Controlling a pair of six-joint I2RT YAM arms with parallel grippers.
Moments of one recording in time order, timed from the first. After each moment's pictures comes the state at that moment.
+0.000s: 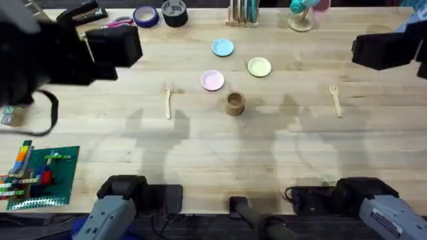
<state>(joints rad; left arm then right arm) 0.00 0.74 1.19 -0.99 0.00 0.03 0.00 0.86 1.22 -1.02 -0.03 -0.17</state>
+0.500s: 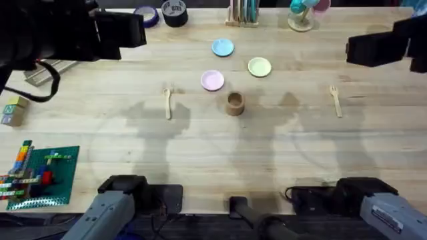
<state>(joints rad) 0.00 0.93 1.32 -1.07 0.00 0.03 0.00 0.95 1.26 -1.06 -0.03 -0.20</state>
